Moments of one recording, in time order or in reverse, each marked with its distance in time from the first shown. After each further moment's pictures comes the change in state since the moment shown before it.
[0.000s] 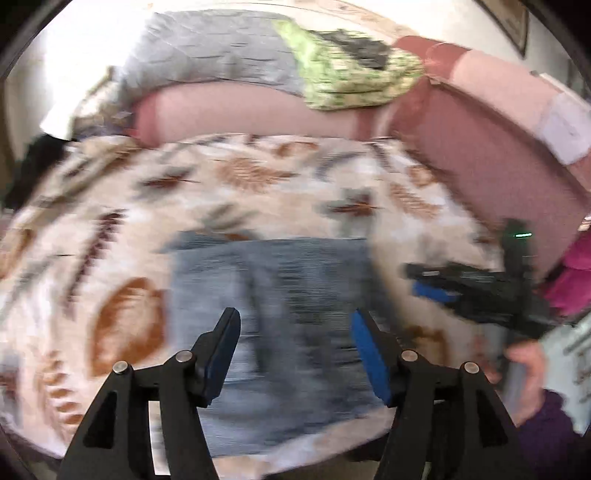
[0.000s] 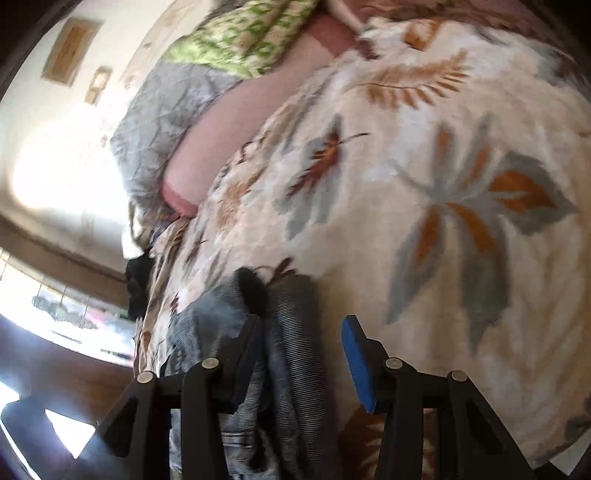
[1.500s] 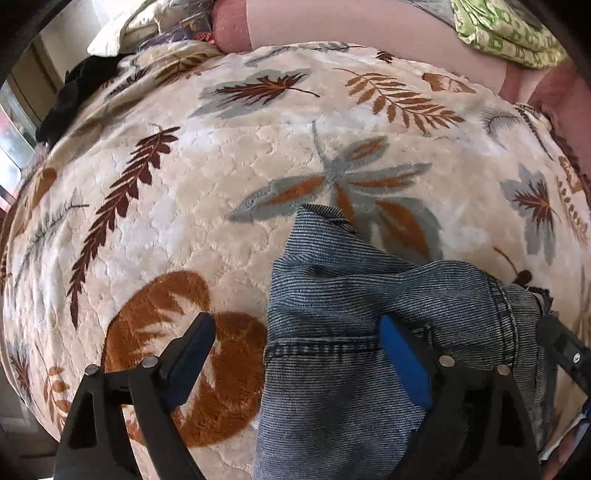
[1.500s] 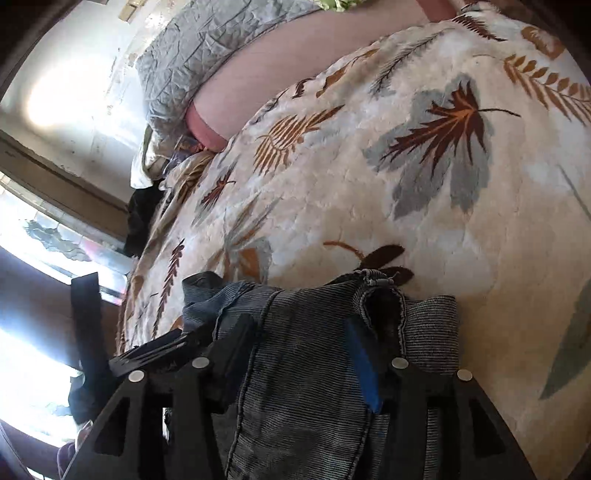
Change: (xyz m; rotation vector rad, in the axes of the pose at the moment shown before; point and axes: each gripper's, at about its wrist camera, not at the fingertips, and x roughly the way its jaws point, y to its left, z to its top) left arm 0.163 0.077 0.039 -0.201 0.308 0.252; right arm 0.102 0.065 0.011 -0.201 0.189 0.023
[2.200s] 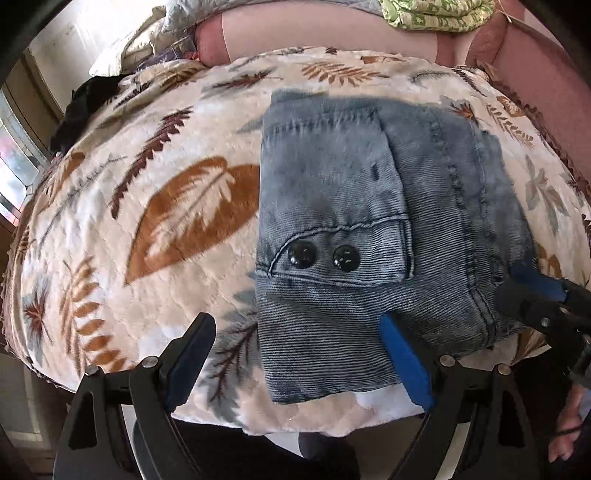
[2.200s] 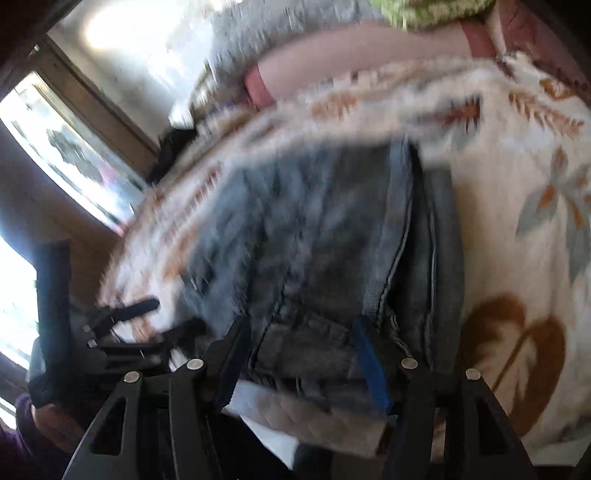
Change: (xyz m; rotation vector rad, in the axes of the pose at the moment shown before) left arm -0.067 0.007 -0.139 0.151 -0.074 -0.007; right arm -0.054 0.042 -0.127 -0.269 0.040 -0.079
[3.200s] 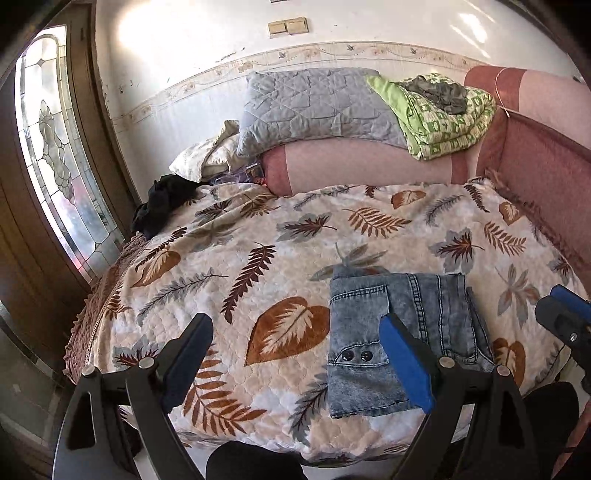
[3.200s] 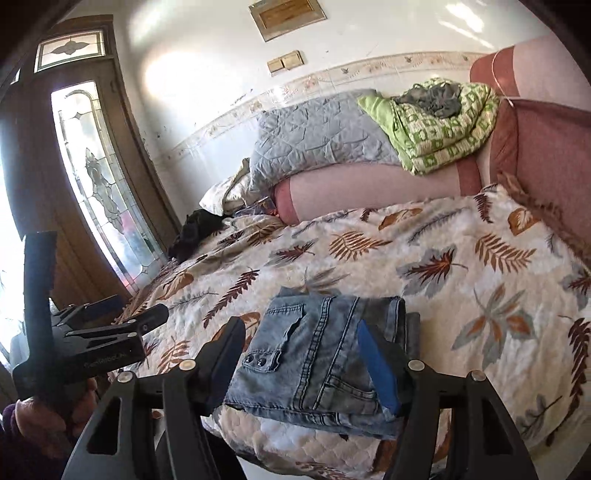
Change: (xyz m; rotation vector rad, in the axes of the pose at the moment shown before) left arm -0.185 0.025 0.002 -0.070 -0.441 0.157; right arm -0.149 0.088 0.001 -0.145 -0.444 -0.088
